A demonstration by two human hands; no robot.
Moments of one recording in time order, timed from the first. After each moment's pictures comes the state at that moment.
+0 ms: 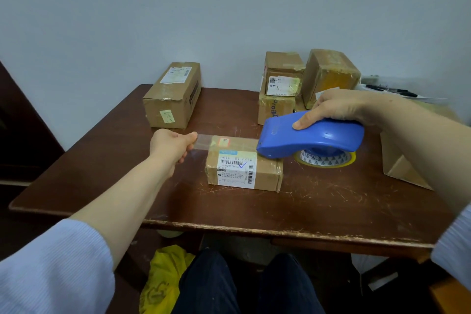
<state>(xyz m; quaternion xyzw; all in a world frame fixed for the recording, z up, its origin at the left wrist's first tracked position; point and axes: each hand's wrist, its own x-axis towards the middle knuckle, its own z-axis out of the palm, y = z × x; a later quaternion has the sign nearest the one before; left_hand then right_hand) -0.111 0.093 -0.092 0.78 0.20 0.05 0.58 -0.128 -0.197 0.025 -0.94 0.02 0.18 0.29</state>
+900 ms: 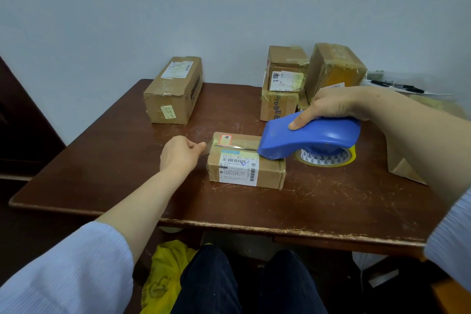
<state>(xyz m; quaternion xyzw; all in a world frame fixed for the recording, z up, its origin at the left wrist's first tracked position) -0.114 0.079 -0.114 0.92 0.17 0.05 0.36 -0.110 -0.187 0.019 -0.95 0.02 0.22 0.24</state>
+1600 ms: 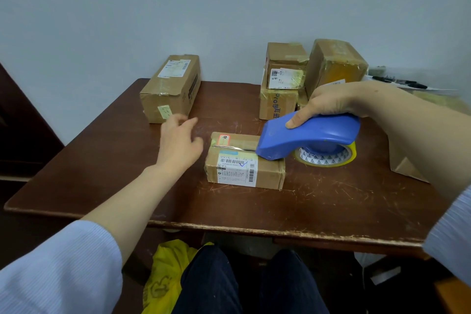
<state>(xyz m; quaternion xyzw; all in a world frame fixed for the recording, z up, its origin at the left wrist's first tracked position) -0.111 0.081 -0.100 0.96 0.00 0.12 0.27 -0.101 -0.188 0.017 -0.94 0.02 0.24 0.23</state>
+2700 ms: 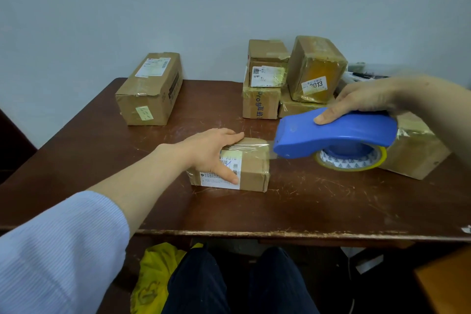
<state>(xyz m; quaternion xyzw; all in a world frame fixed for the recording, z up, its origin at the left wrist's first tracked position) -0.089 0.028 -0.086 0.94 -0.31 -0.14 0.08 -0.118 -0.259 0.027 -0.93 0.04 0.27 0.26</state>
